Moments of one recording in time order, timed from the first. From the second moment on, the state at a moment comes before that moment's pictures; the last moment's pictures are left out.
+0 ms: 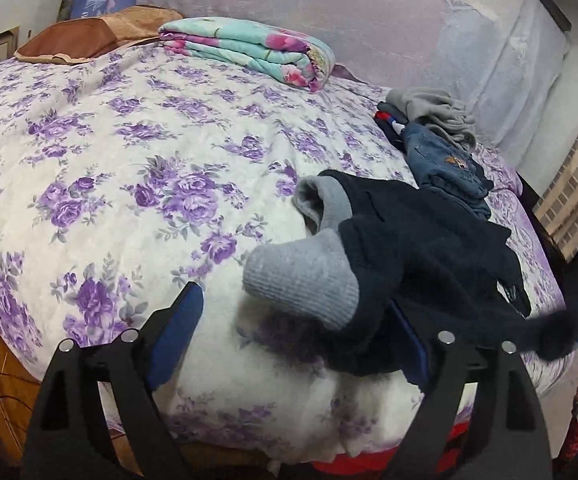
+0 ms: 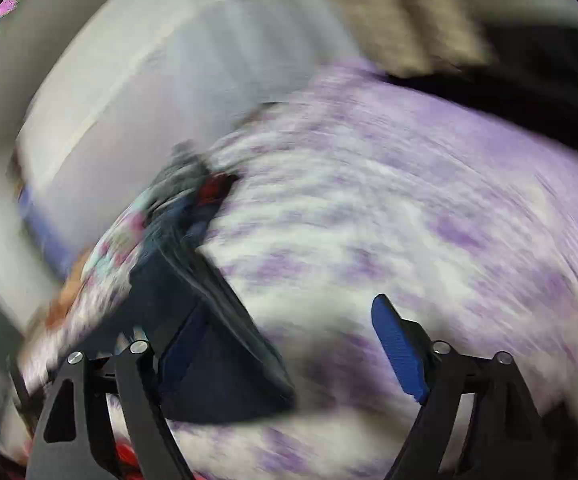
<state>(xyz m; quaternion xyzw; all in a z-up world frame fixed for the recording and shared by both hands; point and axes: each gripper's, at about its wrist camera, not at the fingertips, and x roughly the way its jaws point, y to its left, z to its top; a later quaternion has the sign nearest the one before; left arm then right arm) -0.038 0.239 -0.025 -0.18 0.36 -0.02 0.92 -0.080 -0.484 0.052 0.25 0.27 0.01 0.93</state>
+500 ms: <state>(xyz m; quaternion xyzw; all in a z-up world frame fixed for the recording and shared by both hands) -0.045 0.233 -0.024 -0.16 0.37 -0.01 0.92 -0.018 -0.358 0.054 0.20 0.33 0.16 0.91</state>
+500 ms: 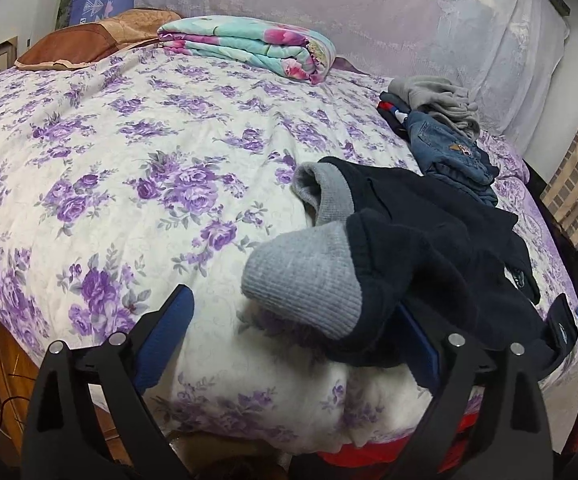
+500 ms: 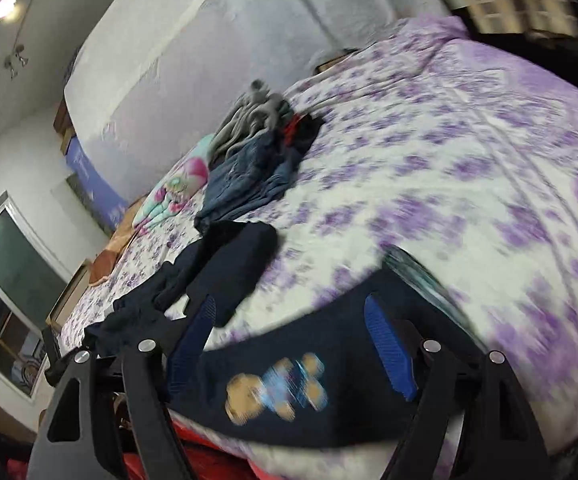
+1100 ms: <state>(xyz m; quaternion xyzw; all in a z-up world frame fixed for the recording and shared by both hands) -0.053 0.291 0.057 -0.18 0.28 0.04 0.94 0.112 -0.257 -0.008 0.24 0.48 0.23 0.81</state>
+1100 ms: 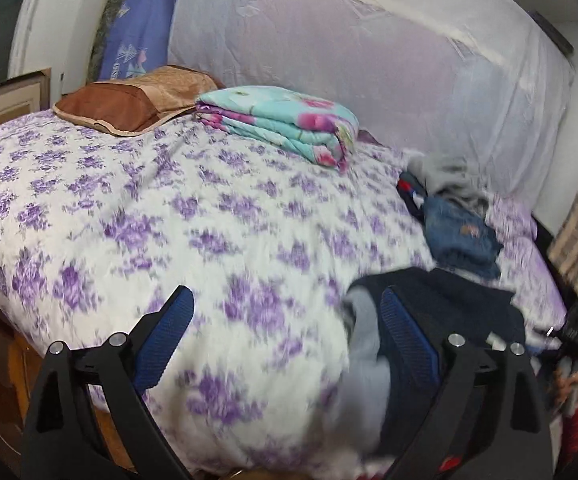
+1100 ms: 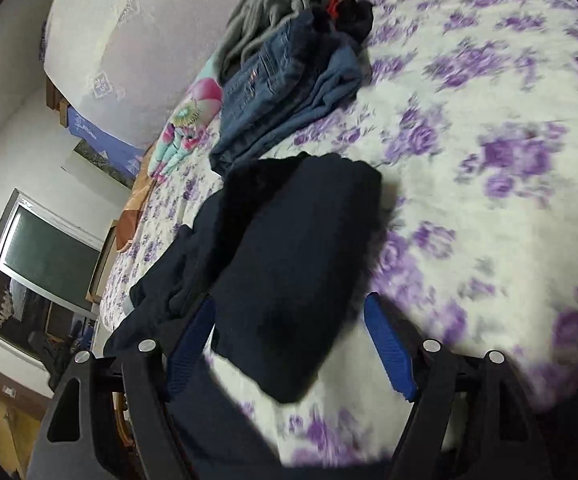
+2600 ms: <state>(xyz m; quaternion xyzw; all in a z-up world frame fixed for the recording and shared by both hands) 0.110 0.236 0.001 -0.13 0.40 -0.04 0.91 -0.020 -0.284 0.055 -0.07 0.32 0.20 0.92</state>
